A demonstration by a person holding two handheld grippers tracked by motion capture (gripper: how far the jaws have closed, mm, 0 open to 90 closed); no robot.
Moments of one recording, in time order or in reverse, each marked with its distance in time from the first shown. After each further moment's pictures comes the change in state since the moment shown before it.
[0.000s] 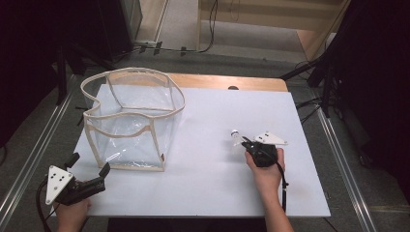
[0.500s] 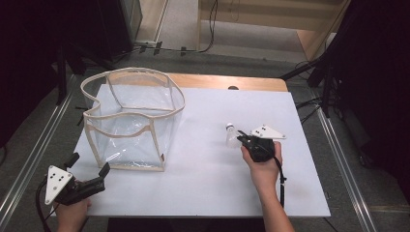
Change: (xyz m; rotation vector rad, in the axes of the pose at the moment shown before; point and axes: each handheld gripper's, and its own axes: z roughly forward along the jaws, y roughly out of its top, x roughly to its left) left arm 0.001 0.000 0.000 -0.002 -0.003 -0.006; right arm 0.012 0.027 -0.005 -0.040 0.032 -0.025
